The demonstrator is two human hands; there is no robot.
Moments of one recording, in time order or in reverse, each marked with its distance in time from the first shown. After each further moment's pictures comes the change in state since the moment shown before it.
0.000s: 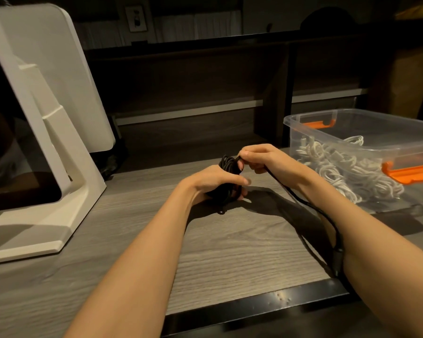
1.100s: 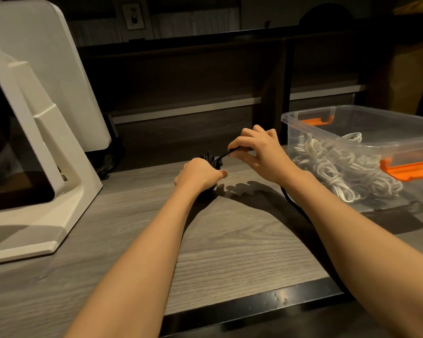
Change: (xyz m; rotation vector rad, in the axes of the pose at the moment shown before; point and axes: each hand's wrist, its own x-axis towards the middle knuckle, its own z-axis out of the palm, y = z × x) left_hand 0.027 -0.010 -0.006 0.589 0.603 -0.230; right_hand 0.011 0.010 0.005 -0.873 0.400 -0.402
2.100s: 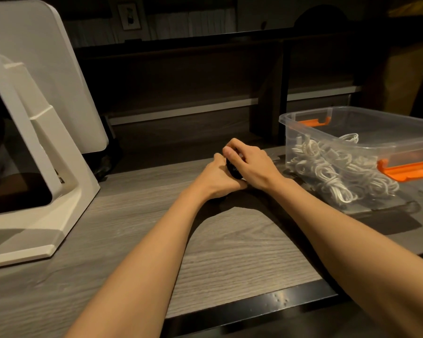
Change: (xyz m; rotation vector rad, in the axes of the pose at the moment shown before) left_hand -0.012 0.010 0.010 -0.213 -0.200 0.480; right_hand -0.003 -0.011 0.020 0.329 -0.117 0.304
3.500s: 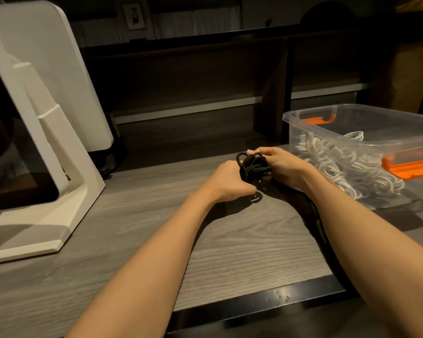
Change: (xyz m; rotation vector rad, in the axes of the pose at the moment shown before) left_hand -0.015 0.019 0.009 0.002 -0.058 0.068; right_hand -0.004 0.029 -0.030 0.692 -0.244 0.503
